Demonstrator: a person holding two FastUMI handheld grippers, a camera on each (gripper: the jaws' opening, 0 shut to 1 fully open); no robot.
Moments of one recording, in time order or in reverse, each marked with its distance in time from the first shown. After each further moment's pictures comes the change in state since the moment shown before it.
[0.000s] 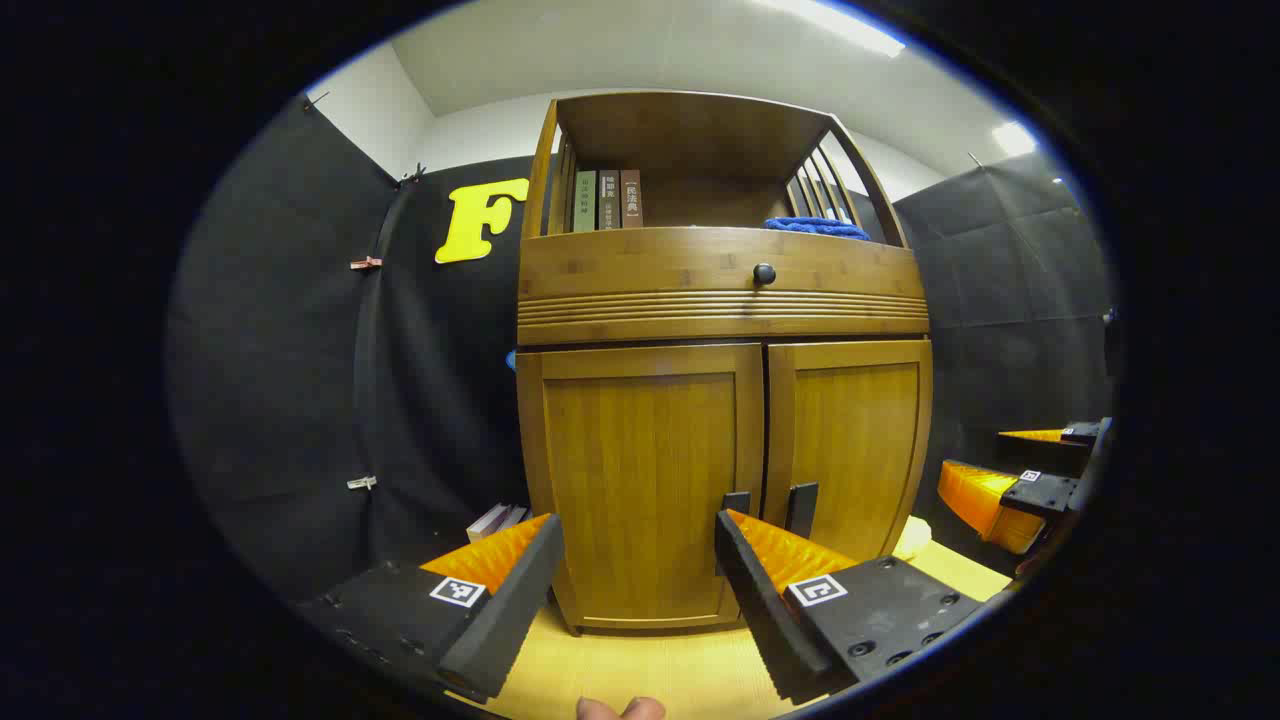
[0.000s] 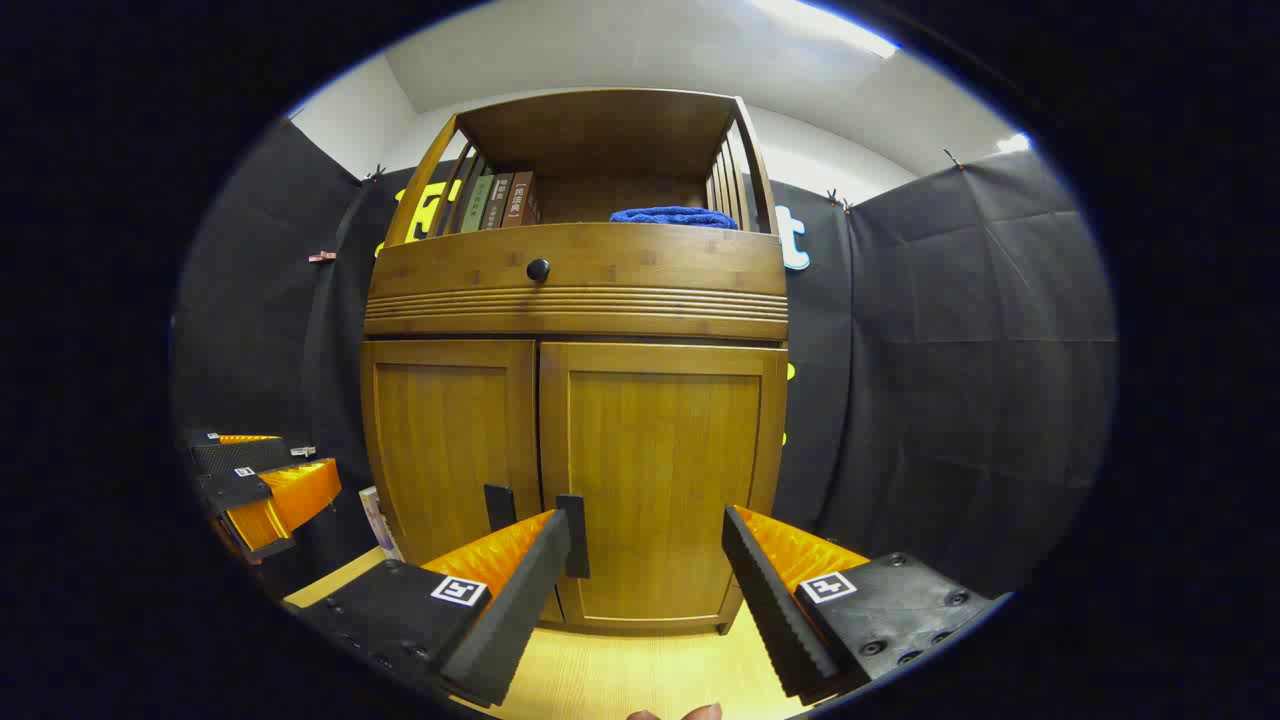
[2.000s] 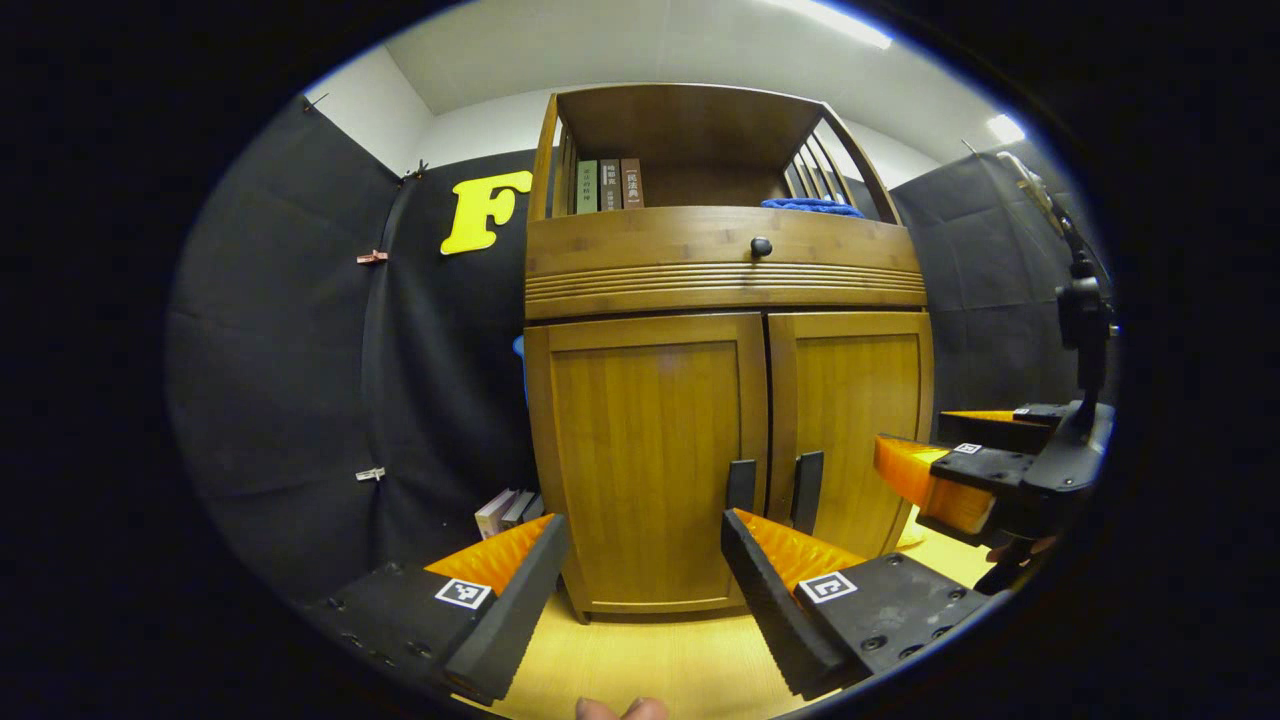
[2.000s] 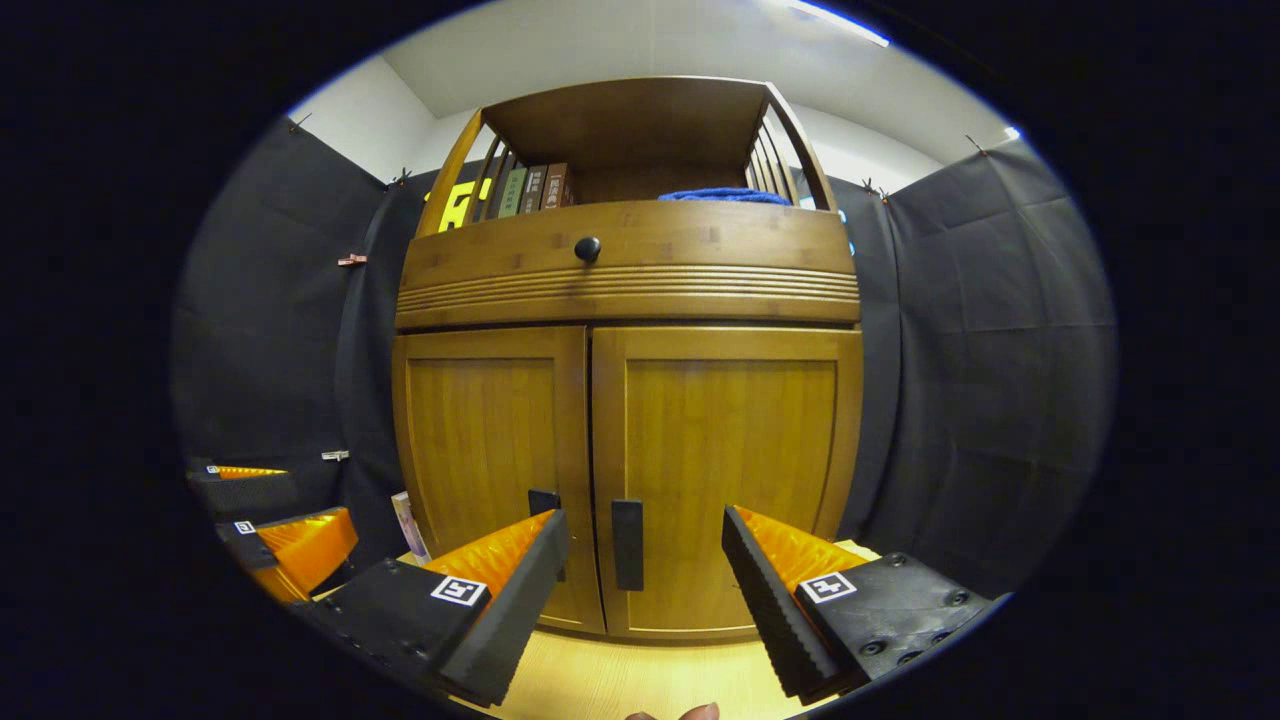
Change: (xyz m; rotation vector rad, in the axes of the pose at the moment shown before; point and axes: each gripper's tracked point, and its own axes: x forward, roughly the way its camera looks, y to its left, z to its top) left arm -0.020 0.011 -0.033 0.029 0.031 0.023; right arm 0.044 0.052 -0.024 0.036 0.020 0.131
